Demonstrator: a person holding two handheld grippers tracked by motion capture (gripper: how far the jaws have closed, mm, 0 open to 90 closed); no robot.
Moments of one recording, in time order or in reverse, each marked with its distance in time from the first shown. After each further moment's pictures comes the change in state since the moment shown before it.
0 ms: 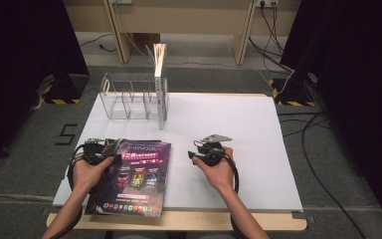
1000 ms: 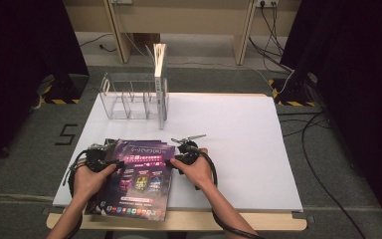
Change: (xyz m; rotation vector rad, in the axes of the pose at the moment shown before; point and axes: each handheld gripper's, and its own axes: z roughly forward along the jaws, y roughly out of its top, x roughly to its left) left arm -0.014 -0.014 -0.008 0.043 -0.009 0.039; right arm 0.034 0.007 0.064 0.193 0.207 0.103
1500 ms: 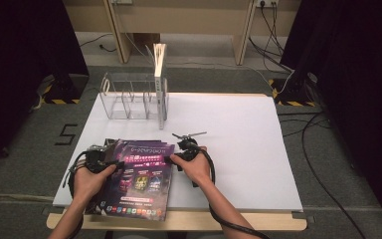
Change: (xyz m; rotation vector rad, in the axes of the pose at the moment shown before) left arm 0.002 -0.004 0.000 -0.021 -0.004 -0.006; right arm -0.004 0.008 0.003 -0.016 0.027 0.065
